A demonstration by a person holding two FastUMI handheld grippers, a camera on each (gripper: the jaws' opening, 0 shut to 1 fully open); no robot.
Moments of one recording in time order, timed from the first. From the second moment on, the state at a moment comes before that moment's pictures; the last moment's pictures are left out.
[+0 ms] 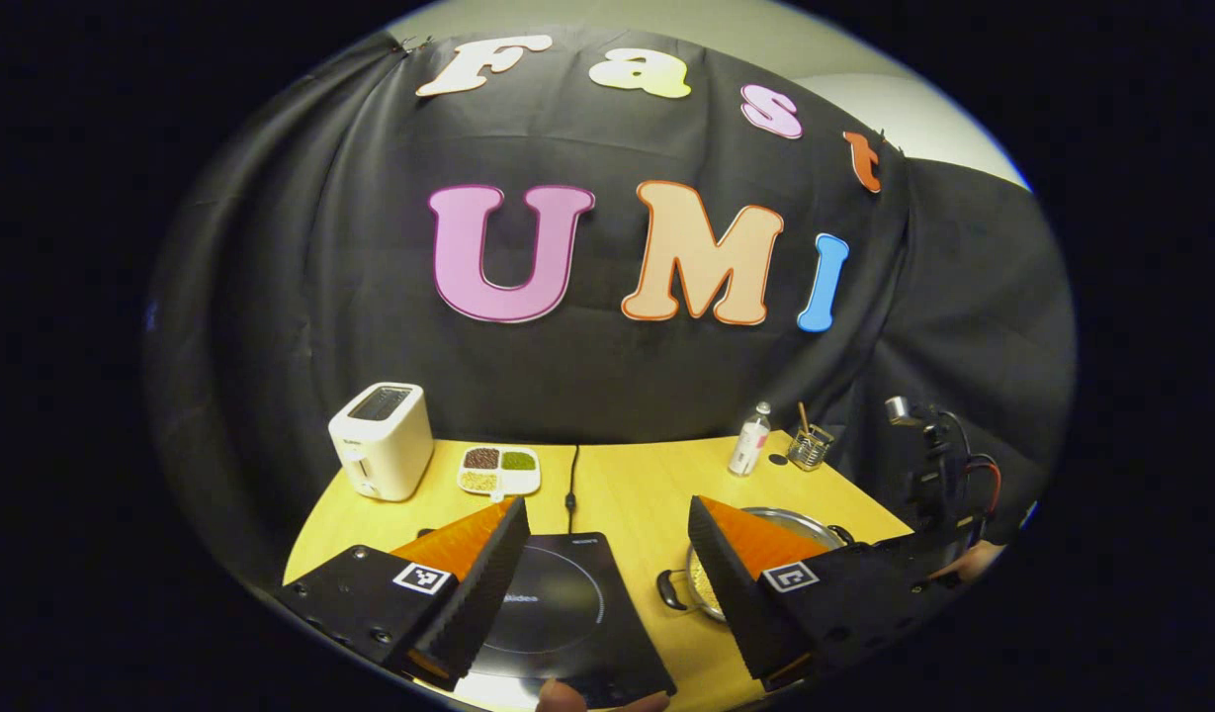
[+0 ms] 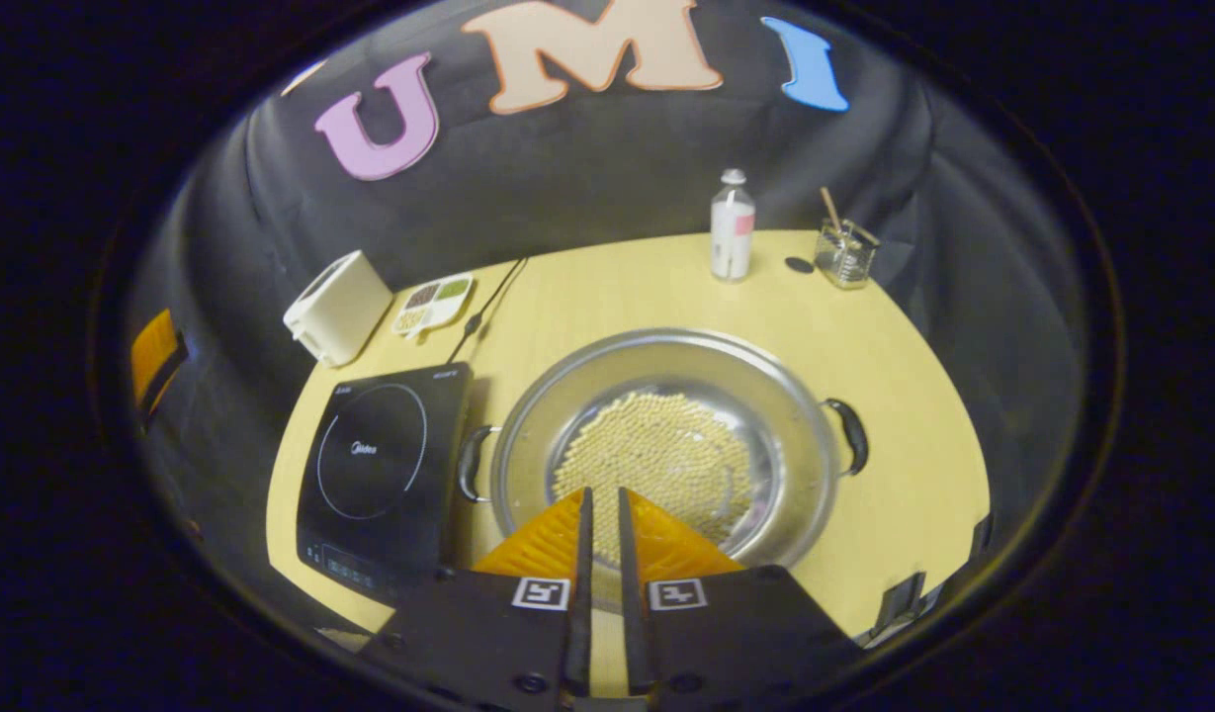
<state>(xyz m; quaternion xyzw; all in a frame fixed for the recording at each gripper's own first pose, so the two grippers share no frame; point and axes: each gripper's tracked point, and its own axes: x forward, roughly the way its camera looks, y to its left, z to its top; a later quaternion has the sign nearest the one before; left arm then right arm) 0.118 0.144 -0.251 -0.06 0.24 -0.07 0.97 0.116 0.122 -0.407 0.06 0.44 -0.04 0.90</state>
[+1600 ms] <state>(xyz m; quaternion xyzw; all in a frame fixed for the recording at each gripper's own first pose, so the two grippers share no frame) 0.110 0.030 -0.528 -0.14 0.55 0.01 0.82 0.150 -0.045 -0.521 0.01 0.51 -0.02 0.86</state>
